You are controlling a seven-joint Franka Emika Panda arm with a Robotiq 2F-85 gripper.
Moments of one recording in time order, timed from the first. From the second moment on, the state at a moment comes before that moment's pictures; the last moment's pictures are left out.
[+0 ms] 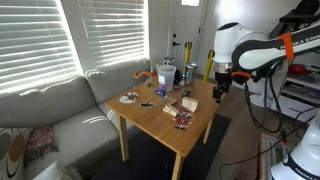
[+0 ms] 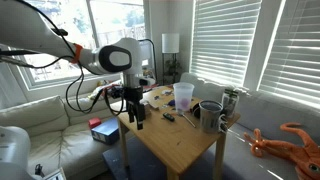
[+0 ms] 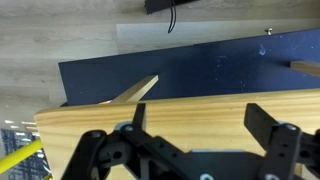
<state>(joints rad) -0.12 -0.41 0.08 -2.46 -0.19 1.91 0.25</state>
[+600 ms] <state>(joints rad) -0.07 -0.42 0.08 -2.44 -0.19 2.01 0.25</state>
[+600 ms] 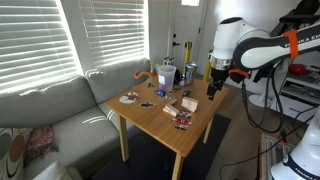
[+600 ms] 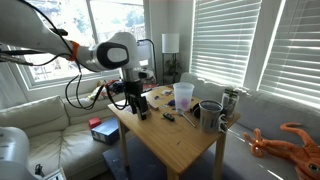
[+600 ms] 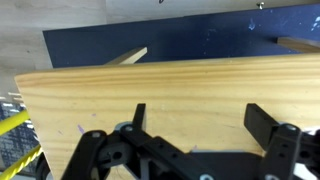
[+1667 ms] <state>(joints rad) 0.03 -0.33 0.05 -2.36 0.02 2.12 0.07</state>
